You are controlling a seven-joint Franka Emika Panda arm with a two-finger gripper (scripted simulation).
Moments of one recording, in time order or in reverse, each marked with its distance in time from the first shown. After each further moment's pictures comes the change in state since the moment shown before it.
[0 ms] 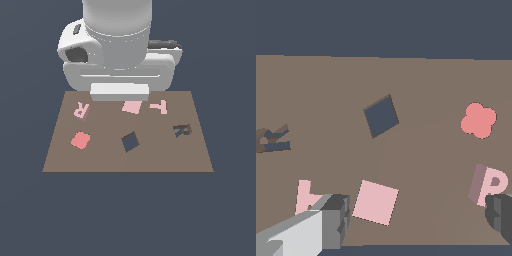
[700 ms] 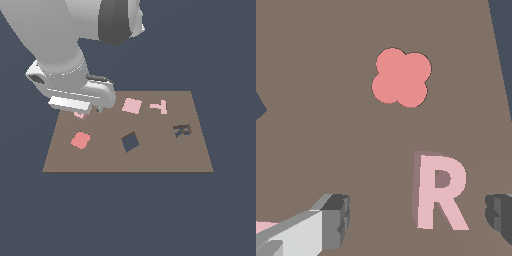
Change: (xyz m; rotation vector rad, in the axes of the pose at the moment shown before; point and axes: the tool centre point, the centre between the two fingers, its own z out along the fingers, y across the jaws) arm -0.034 0.117 0.088 0.011 0.006 0.210
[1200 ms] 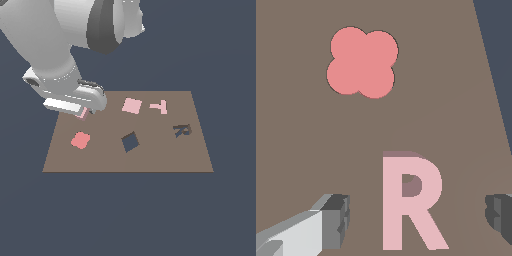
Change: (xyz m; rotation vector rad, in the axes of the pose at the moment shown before) arm -0.005 0.028 0.022 0.005 0.001 0.050
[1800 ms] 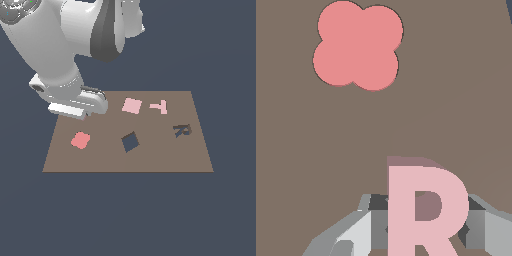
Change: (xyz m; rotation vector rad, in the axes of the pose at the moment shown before) arm 0.000 -0.001 0.020 0.002 0.000 -0.001
